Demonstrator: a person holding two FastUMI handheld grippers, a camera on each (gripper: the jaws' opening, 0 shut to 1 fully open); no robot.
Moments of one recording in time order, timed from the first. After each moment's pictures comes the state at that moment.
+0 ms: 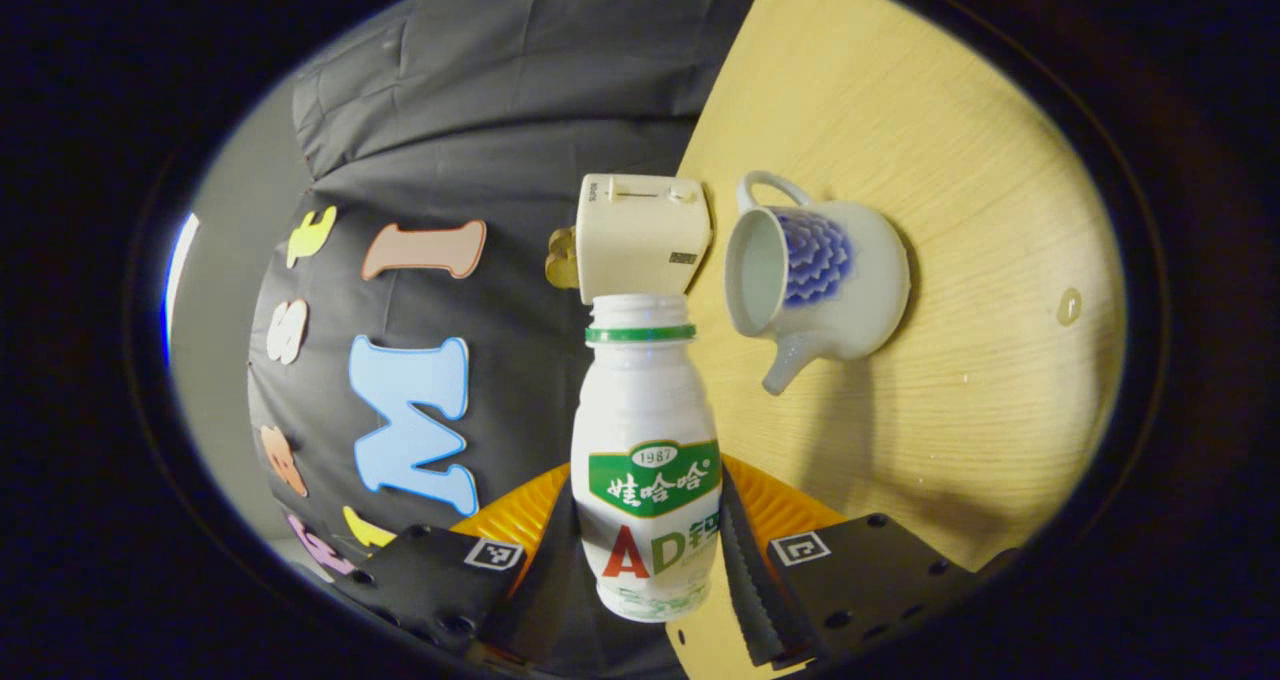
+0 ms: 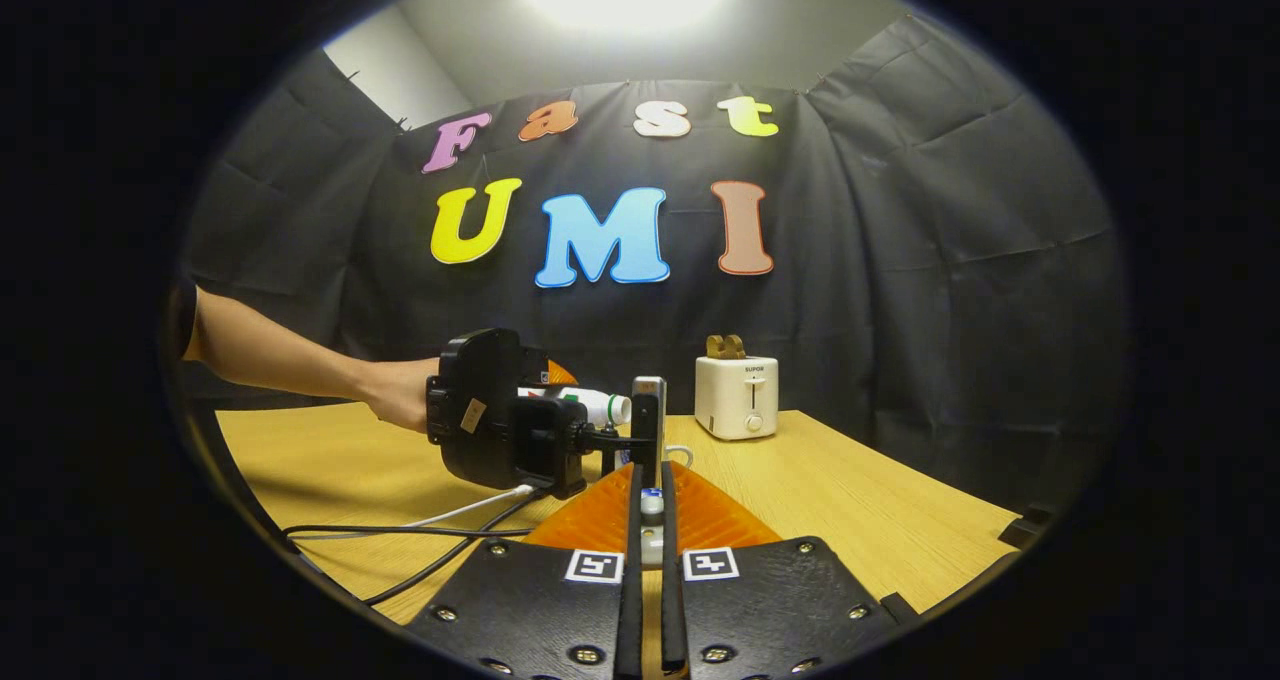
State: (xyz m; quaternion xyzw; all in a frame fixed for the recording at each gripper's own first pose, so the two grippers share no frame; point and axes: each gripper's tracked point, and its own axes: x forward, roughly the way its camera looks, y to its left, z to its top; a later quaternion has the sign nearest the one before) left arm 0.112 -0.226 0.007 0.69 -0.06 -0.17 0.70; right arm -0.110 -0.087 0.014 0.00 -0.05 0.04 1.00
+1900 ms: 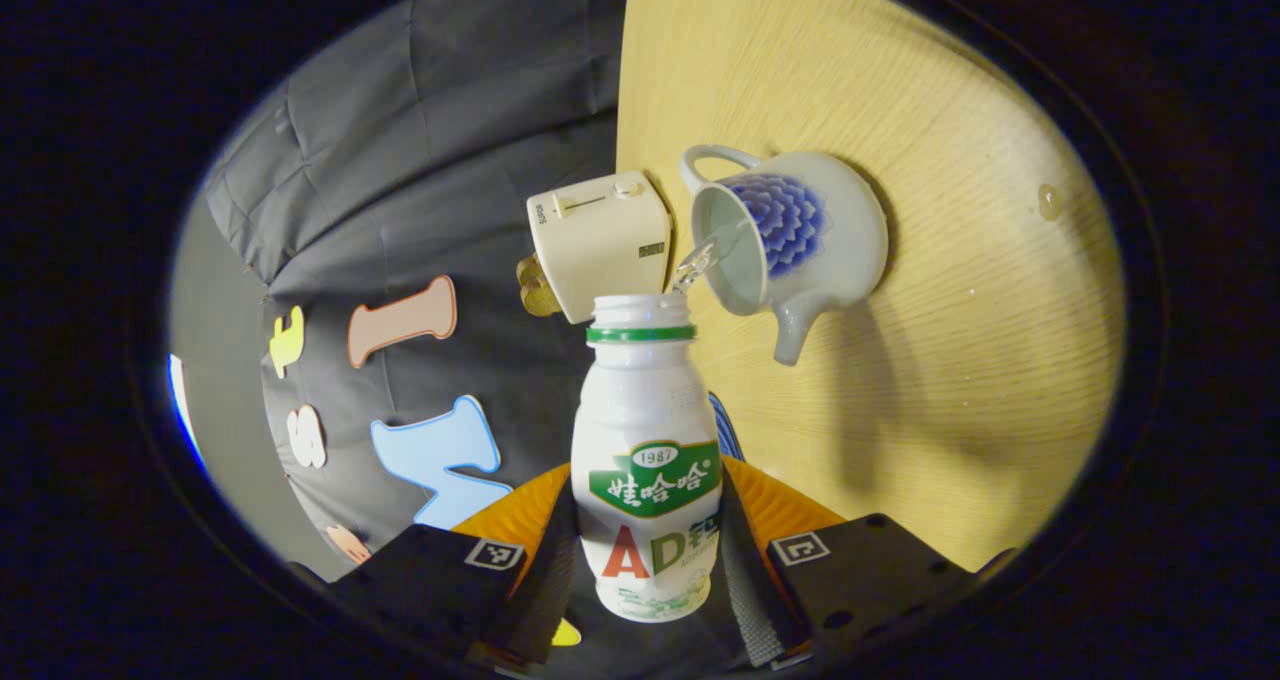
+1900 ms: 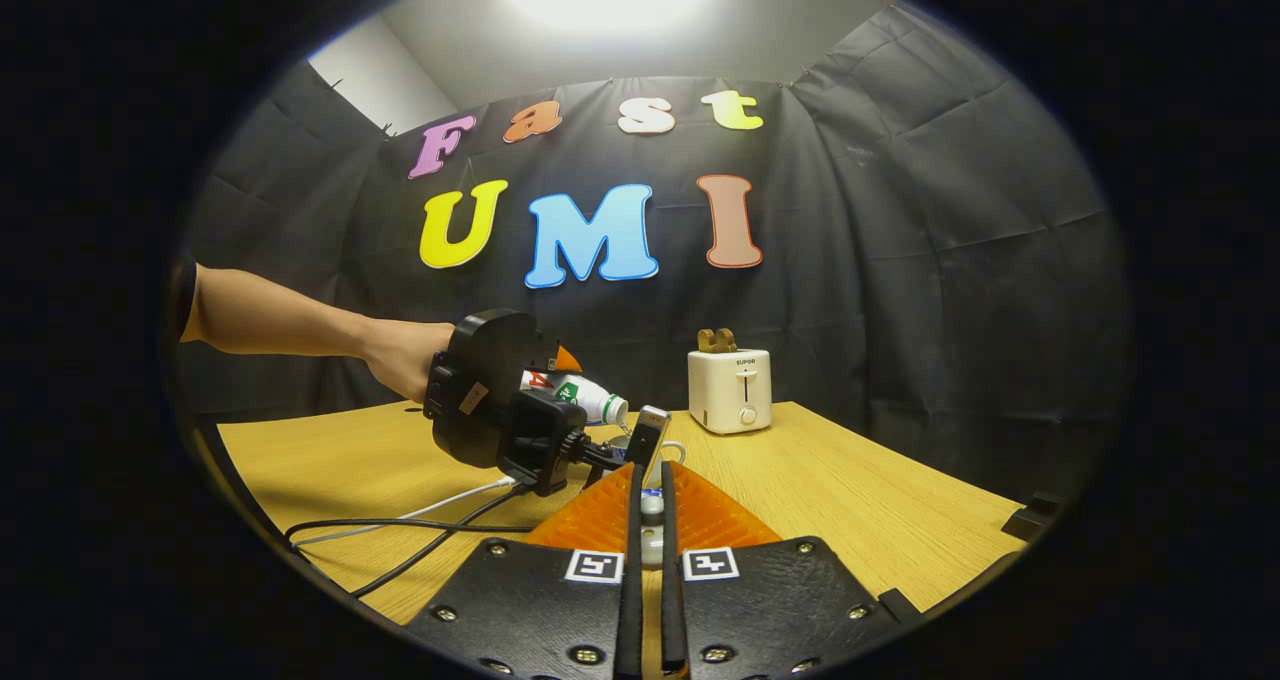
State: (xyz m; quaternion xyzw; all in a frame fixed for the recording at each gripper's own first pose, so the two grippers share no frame) left arm 0.115 -0.229 0.021 0.80 -0.07 -0.15 0.58; right arm -0.110 -0.094 0.010 0.02 -0.04 0.03 1.00
